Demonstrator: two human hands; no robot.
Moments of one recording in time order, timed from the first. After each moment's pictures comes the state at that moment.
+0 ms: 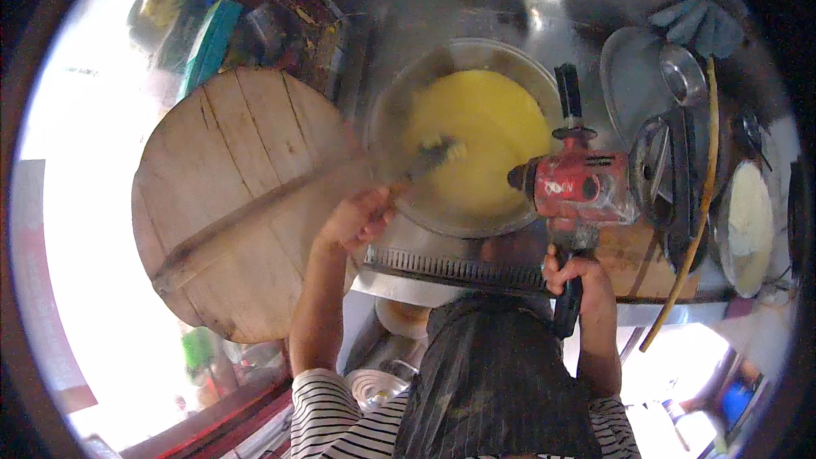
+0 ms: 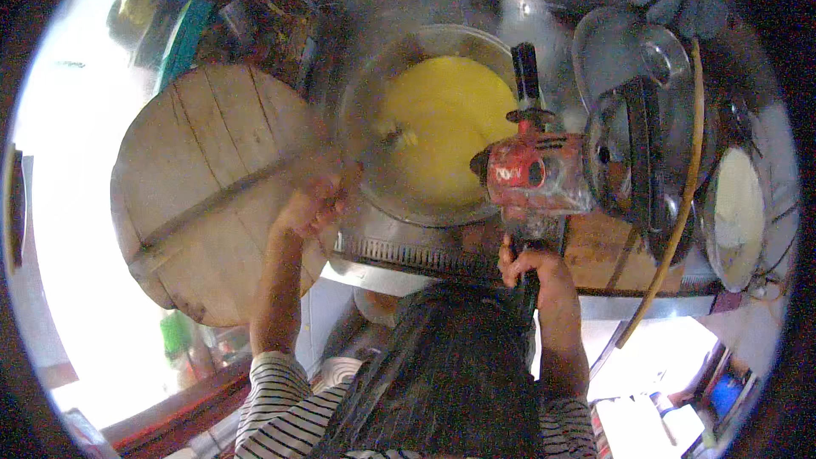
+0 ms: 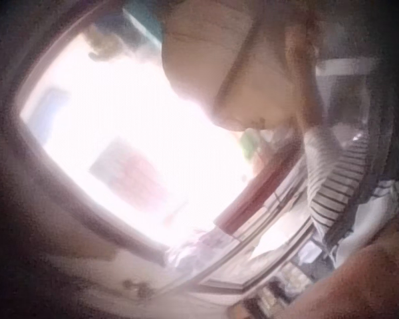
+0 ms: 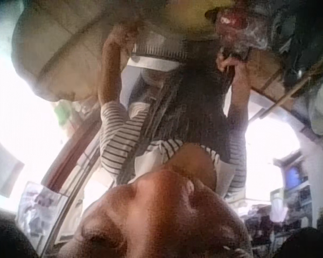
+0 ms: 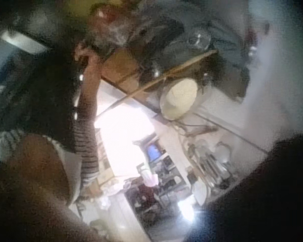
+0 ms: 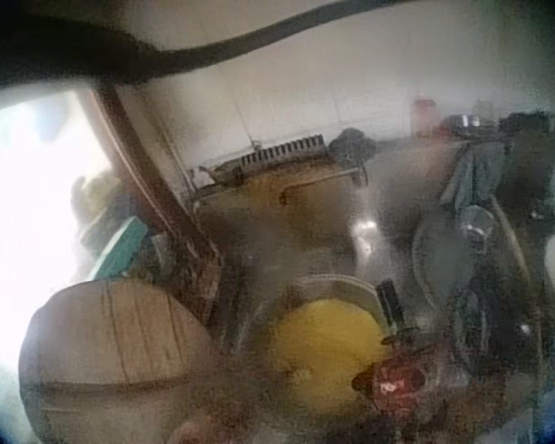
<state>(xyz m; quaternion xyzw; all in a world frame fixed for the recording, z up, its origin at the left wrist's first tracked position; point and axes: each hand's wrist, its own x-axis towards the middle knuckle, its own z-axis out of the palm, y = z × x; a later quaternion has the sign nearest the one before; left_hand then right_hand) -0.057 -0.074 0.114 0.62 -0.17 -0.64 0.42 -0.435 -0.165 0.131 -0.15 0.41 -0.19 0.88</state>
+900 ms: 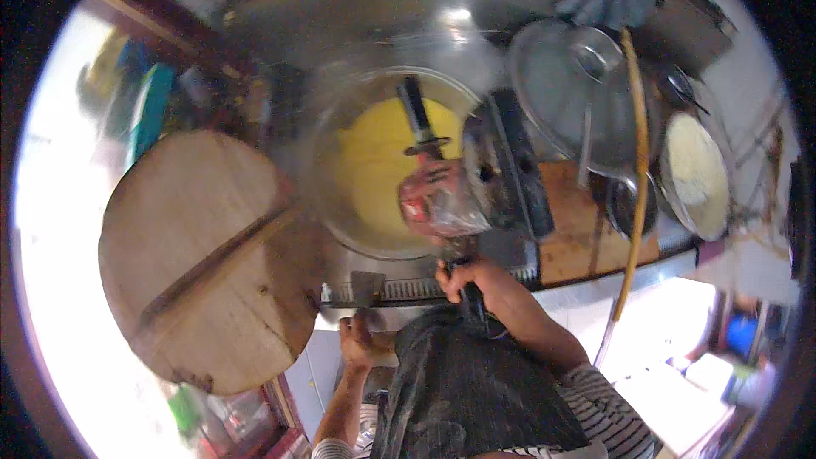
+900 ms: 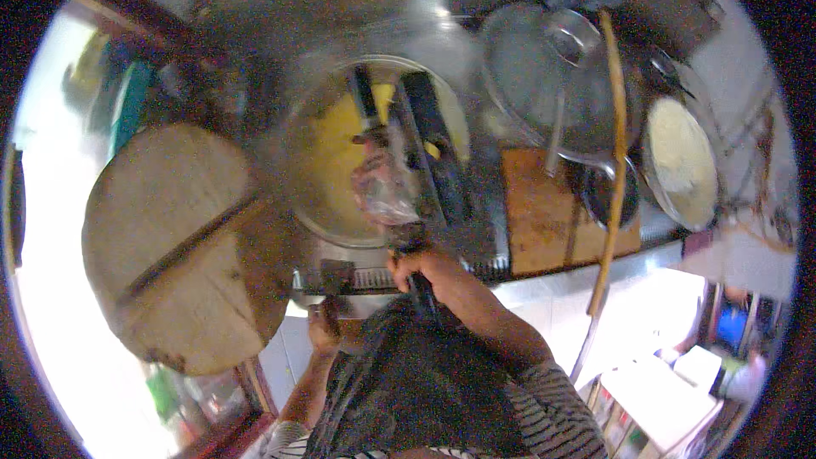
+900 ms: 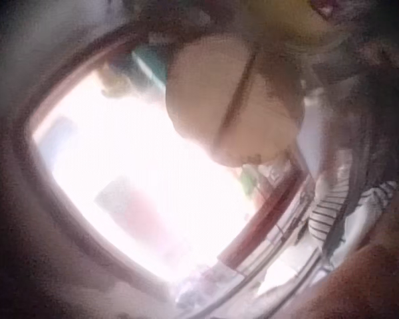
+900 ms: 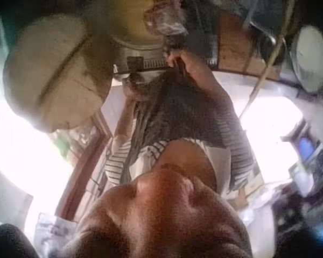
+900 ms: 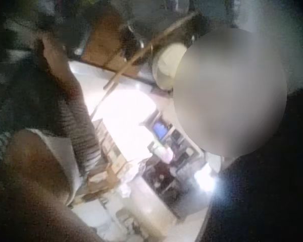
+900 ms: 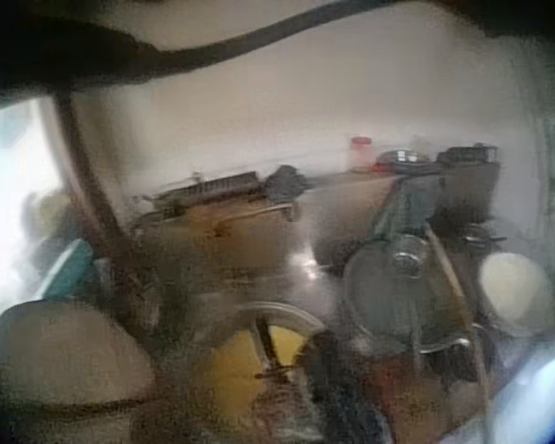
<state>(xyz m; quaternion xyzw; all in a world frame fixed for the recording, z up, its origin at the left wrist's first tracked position) -0.176 0.135 -0.005 0.84 -0.47 -0.20 0.20 -0.404 -0.136 0.122 -0.22 0.28 -0.13 0.92</state>
